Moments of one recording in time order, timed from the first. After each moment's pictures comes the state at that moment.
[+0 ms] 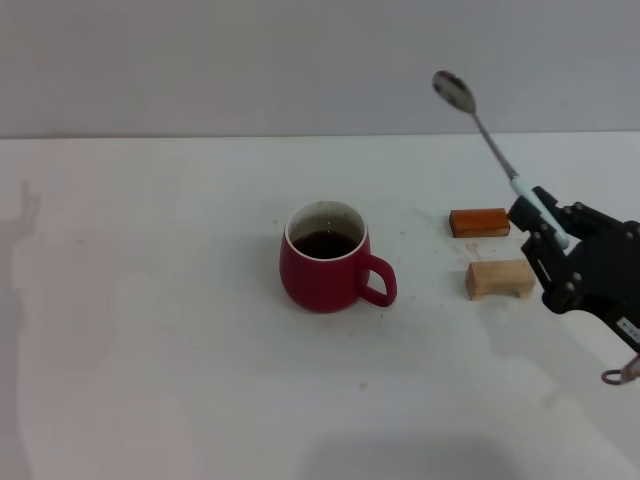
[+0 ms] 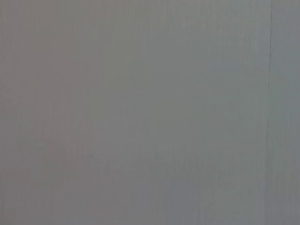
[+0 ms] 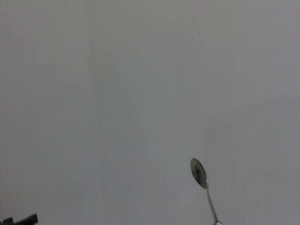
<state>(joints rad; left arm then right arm) -0.45 -2.05 -1.21 -0.22 2.15 1.11 0.00 0.10 1.72 0.63 1.05 -2.63 -1.01 0.20</state>
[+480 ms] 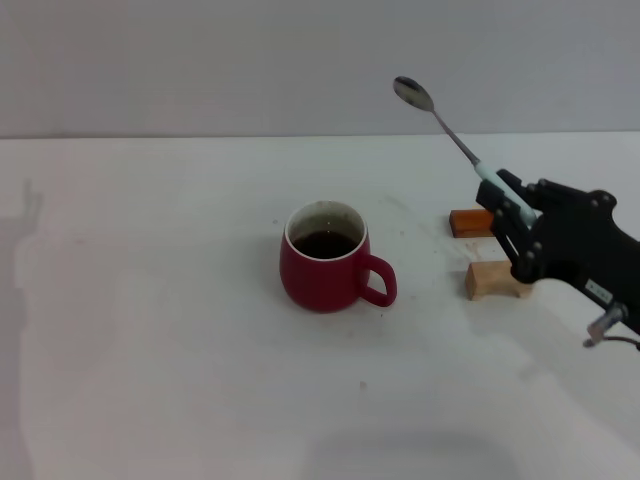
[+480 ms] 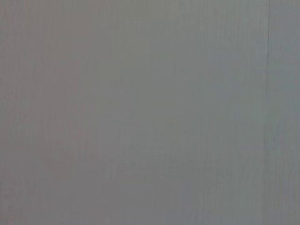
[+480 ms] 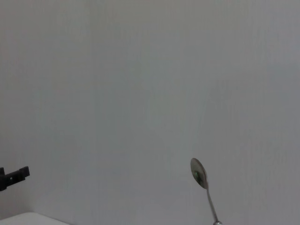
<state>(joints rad) -0.46 -2.05 -1.21 -0.21 2.15 1.11 0.00 0.04 1.71 0.83 1.34 -2.87 -0.58 0.25</state>
